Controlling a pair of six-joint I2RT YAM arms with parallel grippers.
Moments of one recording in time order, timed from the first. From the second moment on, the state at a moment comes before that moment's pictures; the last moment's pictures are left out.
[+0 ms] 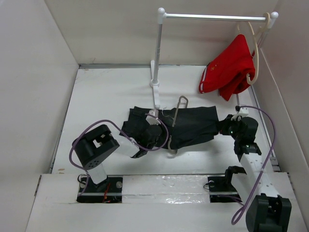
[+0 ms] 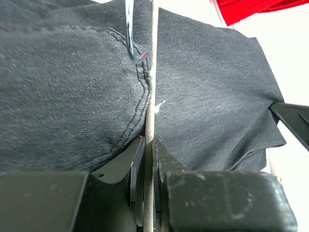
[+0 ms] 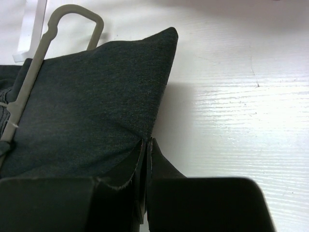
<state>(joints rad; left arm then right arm) -0.99 1.69 0.56 0.77 -0.36 -0.98 -0.12 0.74 0.33 0.01 -0.31 0.22</state>
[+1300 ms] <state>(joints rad) -0.97 1.63 0.55 0.61 -0.55 -0.99 -0.08 1.21 0.33 0.27 -0.51 0.17</state>
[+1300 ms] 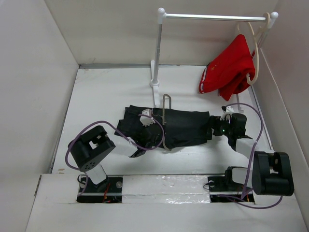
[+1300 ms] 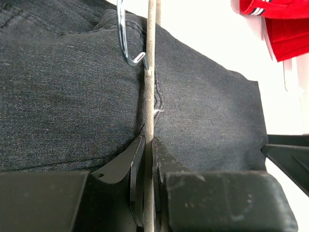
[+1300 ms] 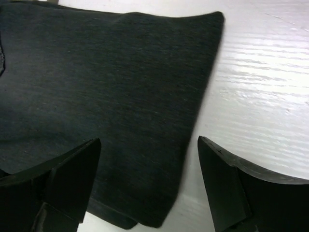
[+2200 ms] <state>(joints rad) -1.00 1.58 0.55 0.54 -0.55 -0.86 -0.26 1.06 0.33 0.22 -0.56 0.21</state>
